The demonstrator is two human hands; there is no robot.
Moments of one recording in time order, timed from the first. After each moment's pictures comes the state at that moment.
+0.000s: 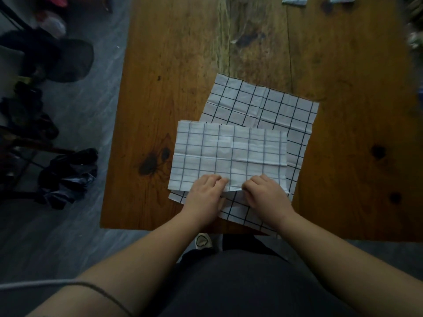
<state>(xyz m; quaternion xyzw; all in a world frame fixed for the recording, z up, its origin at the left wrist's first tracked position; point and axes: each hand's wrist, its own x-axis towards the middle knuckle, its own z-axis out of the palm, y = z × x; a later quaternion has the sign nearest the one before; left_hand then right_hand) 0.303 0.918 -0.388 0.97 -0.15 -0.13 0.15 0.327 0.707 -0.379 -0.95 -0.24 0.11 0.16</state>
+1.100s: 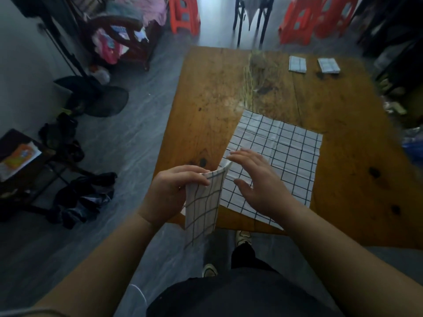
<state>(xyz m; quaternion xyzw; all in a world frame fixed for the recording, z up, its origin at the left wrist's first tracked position) 0.227 1.080 -0.214 0.84 -0.22 0.11 0.48 0.276 0.830 -0.214 -0.92 -0.26 0.04 0.31</state>
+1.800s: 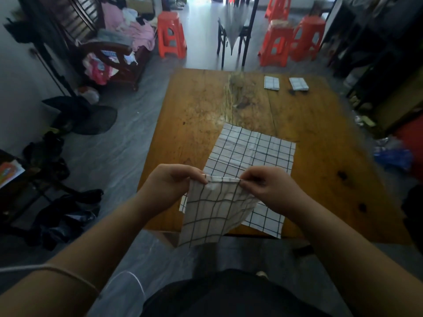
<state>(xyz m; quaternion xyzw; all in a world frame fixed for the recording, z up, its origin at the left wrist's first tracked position) 0.220 1.035 -0.159 0.80 -0.14 -0.04 0.58 0.252 0.764 -0.150 -0.89 -0.19 0.14 0.39</state>
